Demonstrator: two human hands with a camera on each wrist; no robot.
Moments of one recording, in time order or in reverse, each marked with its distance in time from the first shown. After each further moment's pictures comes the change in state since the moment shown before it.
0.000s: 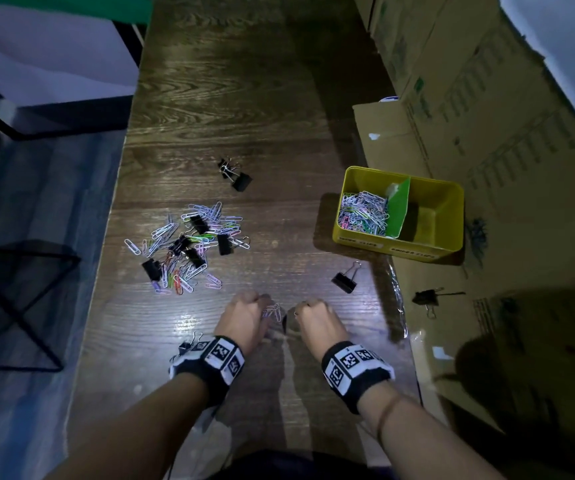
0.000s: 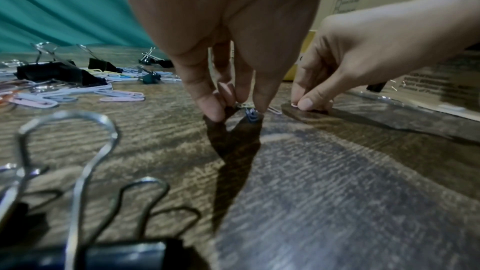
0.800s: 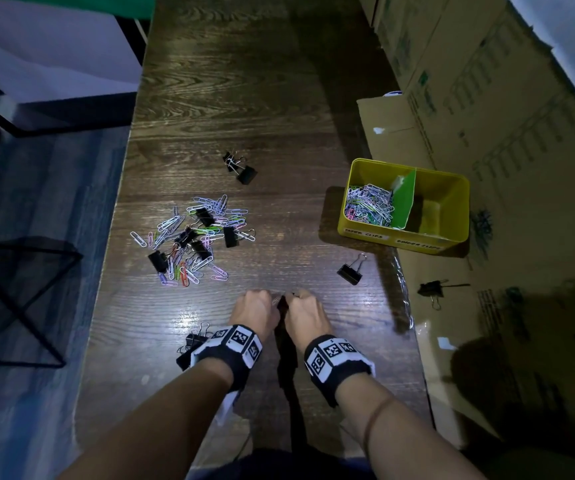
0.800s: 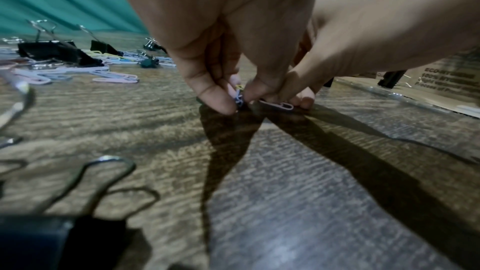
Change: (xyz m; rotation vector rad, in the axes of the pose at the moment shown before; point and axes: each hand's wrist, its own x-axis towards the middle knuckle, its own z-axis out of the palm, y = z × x) left_hand 0.007 0.015 0.006 0.024 -0.089 -0.286; right_hand 0.009 -0.030 0.021 0.127 0.054 0.106
